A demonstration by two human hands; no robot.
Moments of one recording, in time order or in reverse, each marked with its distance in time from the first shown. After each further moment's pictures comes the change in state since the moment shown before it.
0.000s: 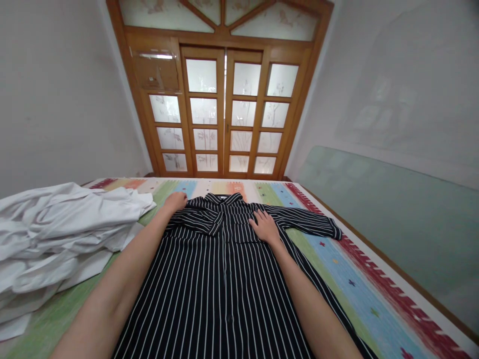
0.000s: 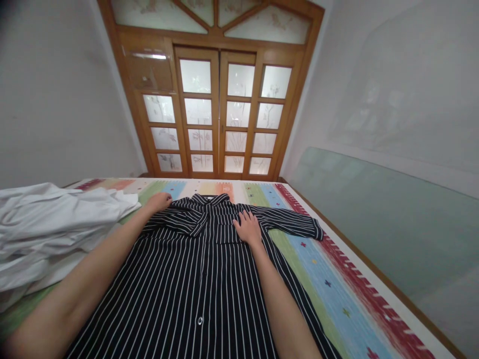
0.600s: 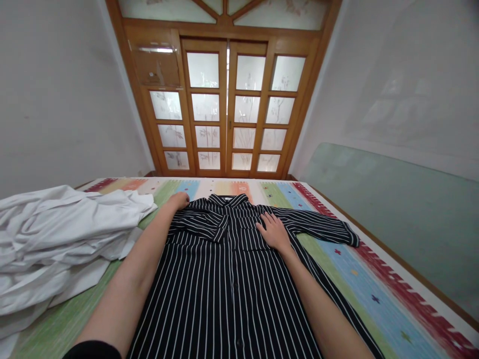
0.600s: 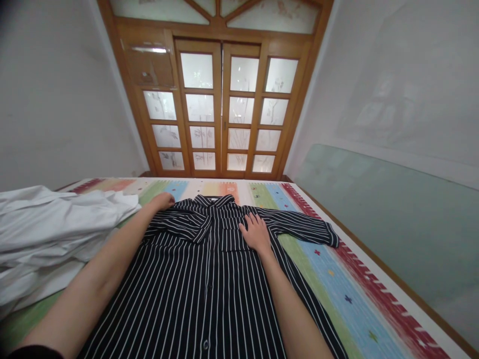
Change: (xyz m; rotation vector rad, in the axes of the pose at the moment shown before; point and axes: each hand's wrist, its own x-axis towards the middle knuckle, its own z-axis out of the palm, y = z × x) left_hand 0.050 -0.029 0.030 0.081 -0.102 0.119; right_hand 0.002 0.003 0.006 0.015 0.049 -0.002
